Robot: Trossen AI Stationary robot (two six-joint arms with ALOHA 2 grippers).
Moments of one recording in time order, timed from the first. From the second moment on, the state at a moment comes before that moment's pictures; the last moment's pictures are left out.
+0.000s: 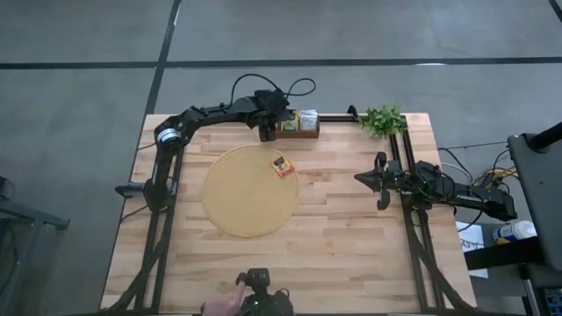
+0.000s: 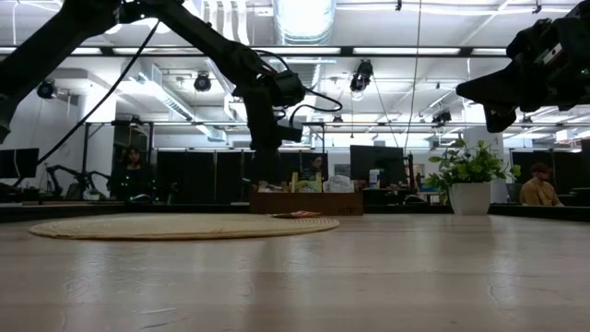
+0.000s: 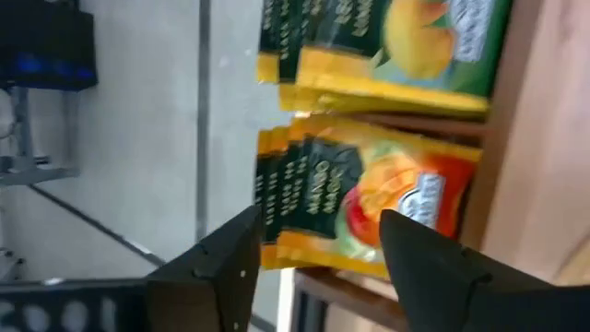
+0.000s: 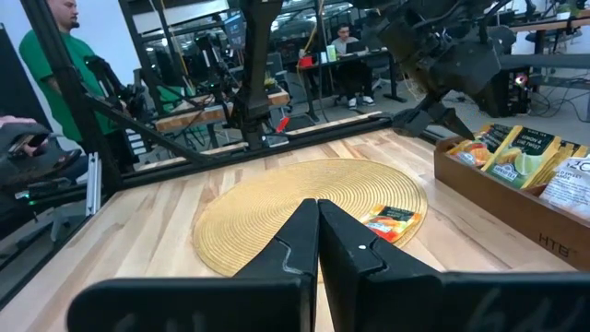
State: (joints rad) left arm 0.57 2.04 1.66 -0.63 -0.41 0.62; right arm -0.19 0.02 0.01 0.02 -0.08 0.23
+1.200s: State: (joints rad) left arm 0.58 2.13 1.71 -0.58 -0.53 0.62; right arm -0.19 0.02 0.01 0.02 -0.08 0.23
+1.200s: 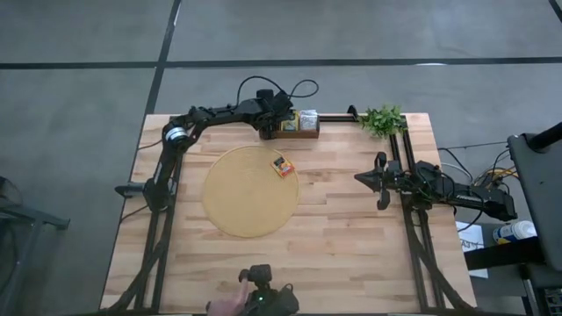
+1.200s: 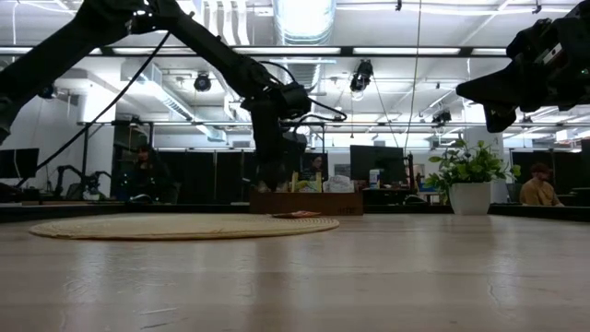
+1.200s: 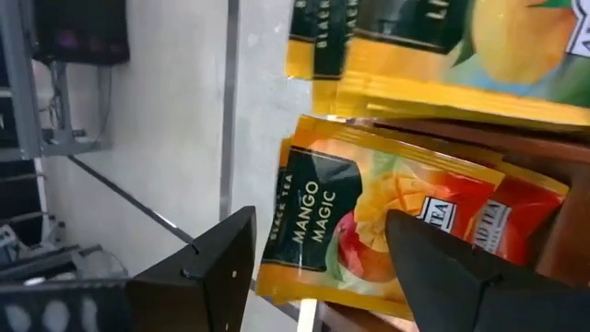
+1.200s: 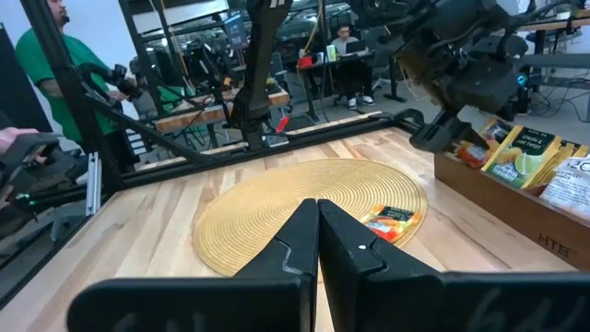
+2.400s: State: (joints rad) left arm 0.29 2.13 2.10 -1.21 -0.20 -0.36; right arm -0.19 0.02 0.01 0.02 -0.08 0.23
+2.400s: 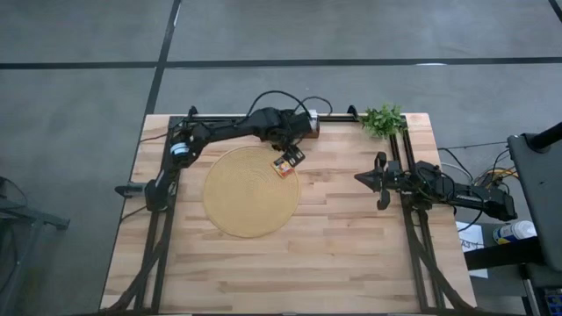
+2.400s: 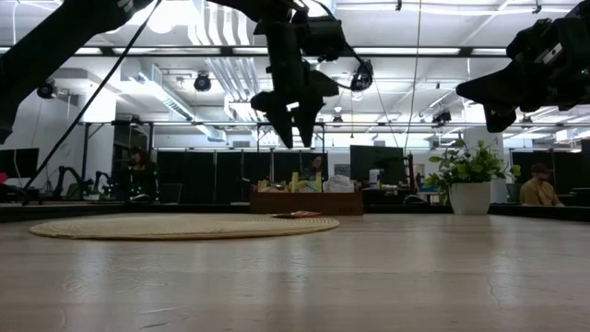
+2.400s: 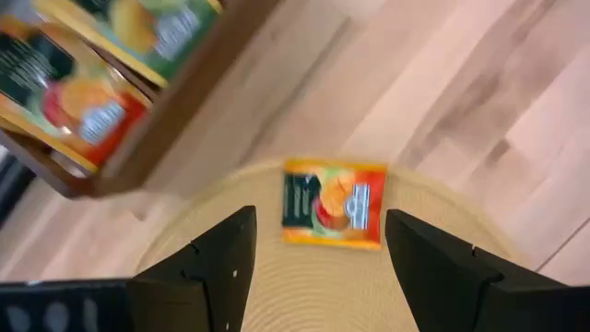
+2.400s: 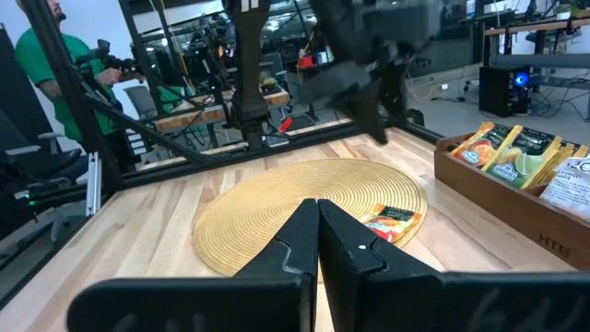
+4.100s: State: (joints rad) left arm 0.29 2.24 1.83 -0.97 -0.02 -0.38; right arm -0.19 0.02 0.01 0.02 -0.08 0.23
